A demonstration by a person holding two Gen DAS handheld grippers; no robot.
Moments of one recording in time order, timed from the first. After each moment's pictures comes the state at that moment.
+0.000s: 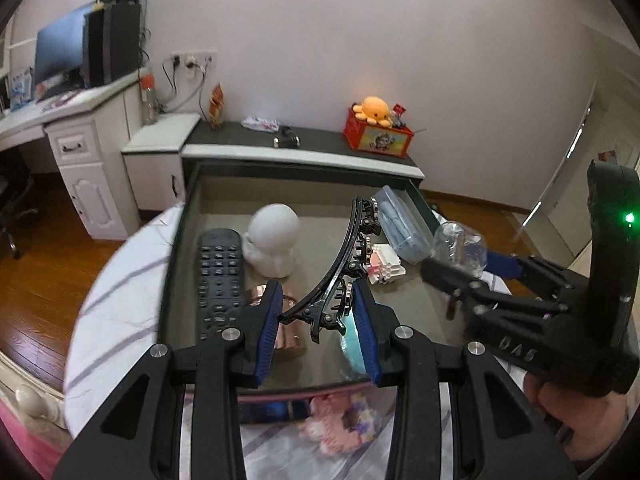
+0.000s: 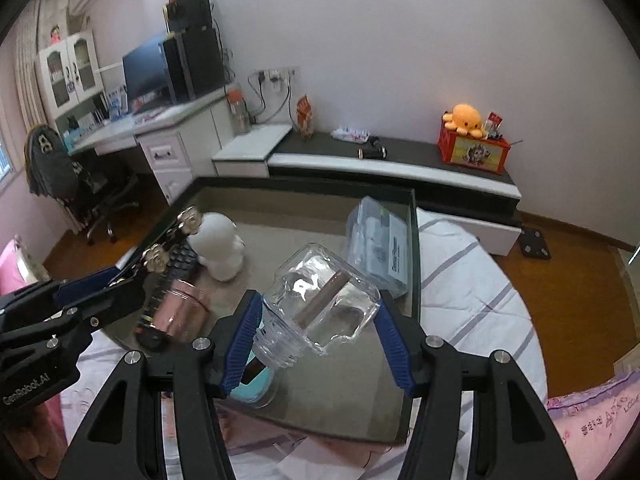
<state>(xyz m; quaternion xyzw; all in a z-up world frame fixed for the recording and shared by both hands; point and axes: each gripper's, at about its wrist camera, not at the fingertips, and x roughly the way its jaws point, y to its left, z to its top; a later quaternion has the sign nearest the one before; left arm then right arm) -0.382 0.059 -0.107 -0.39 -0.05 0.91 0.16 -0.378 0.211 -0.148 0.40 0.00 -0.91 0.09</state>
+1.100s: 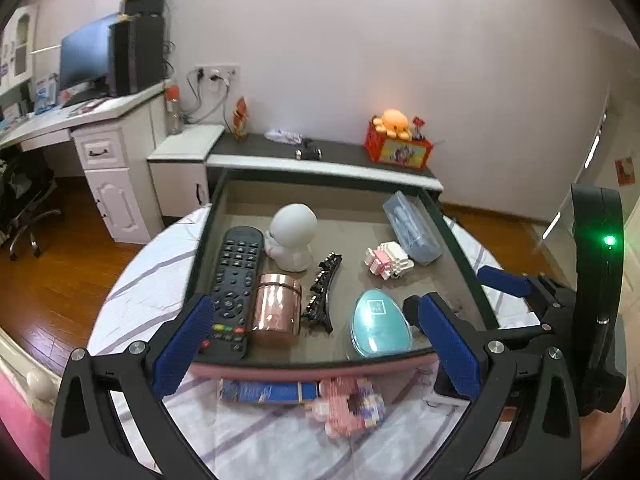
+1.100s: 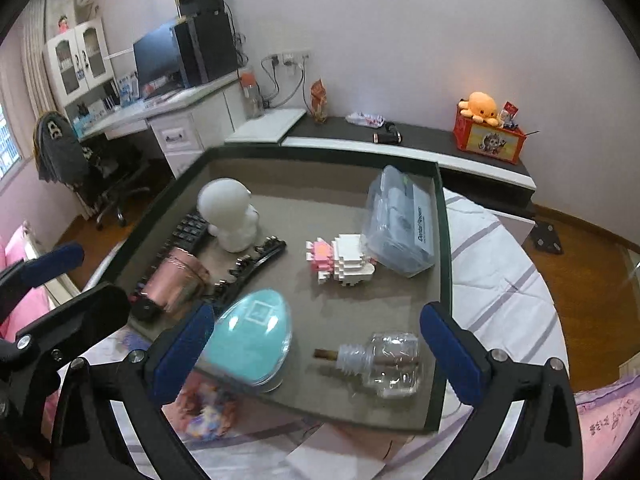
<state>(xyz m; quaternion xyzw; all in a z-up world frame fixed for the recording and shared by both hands) -0.337 0.050 -0.090 -0.35 -0.05 0.93 0.11 -0.359 0.206 -0.148 0.40 -0.01 -0.91 0.11</state>
